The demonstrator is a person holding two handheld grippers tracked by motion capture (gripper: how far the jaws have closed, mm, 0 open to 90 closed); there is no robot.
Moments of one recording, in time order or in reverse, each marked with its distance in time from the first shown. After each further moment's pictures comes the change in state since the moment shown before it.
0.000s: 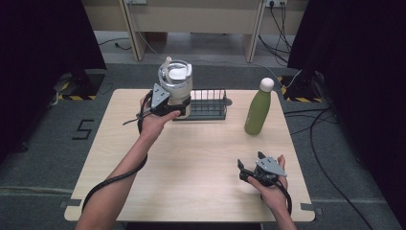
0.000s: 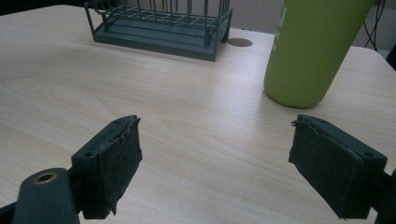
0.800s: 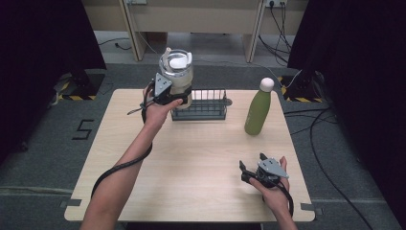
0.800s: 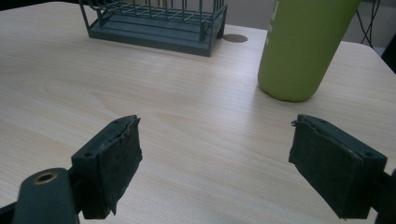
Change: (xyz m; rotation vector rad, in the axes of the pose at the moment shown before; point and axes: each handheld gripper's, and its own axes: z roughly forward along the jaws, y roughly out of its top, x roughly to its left) left arm 0.016 0.014 0.030 -0.008 0.045 0.001; right arm -0.003 -0.004 -0.004 0.008 -0.013 0.001
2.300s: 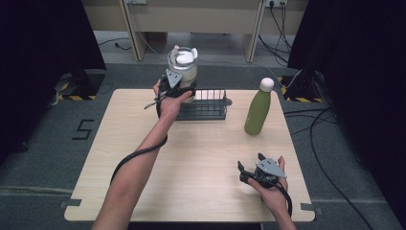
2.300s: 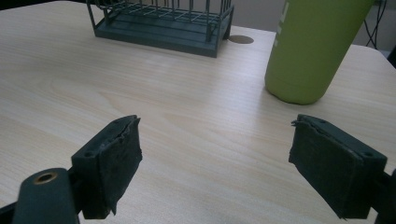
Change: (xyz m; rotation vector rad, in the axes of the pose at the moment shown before) left arm -0.001 -0.025 0.059 0.079 0.168 -0.036; right arm 0.004 0.000 0.002 -0.003 0.015 -0.016
